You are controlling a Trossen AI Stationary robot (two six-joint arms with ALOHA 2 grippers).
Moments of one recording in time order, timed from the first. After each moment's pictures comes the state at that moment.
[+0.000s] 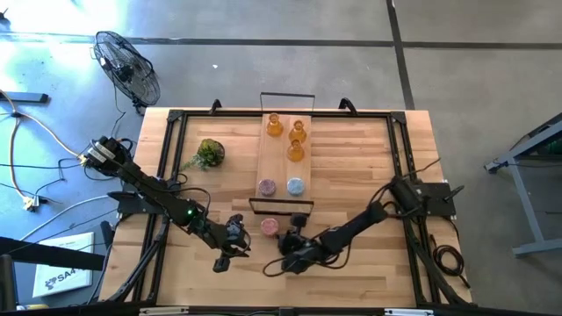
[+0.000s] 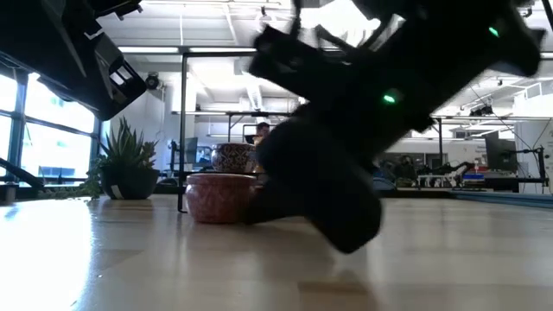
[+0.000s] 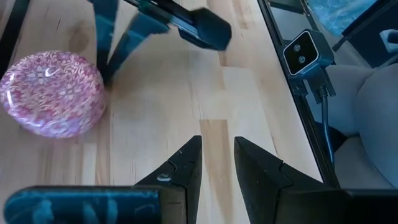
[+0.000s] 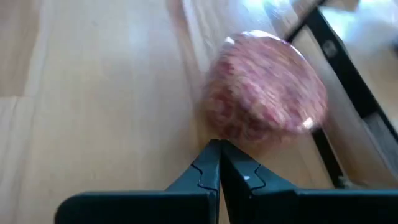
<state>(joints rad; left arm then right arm) -0.59 1.43 0.68 0.13 -0.12 -0.51 0.49 2.18 1.26 0.05 0.68 0.35</state>
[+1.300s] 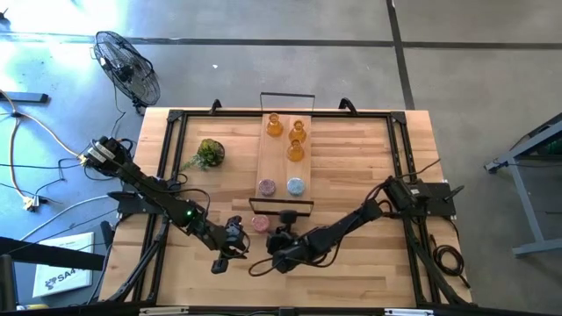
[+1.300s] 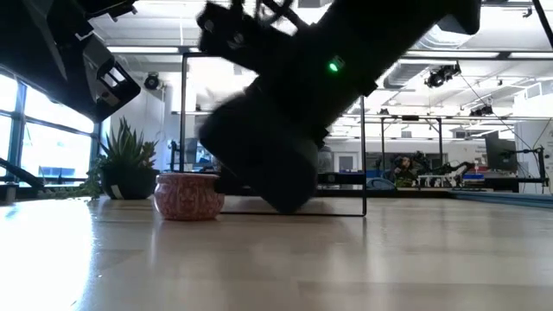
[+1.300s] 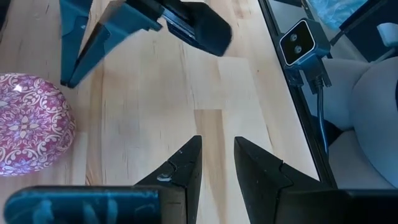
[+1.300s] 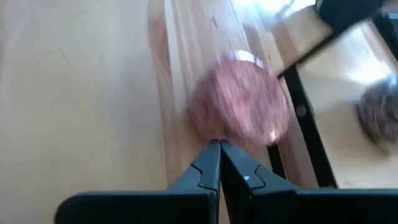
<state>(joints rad) -0.60 1.43 0.68 0.11 -0.10 -0.53 0.45 2.24 1.50 -0.18 0.72 0.21</state>
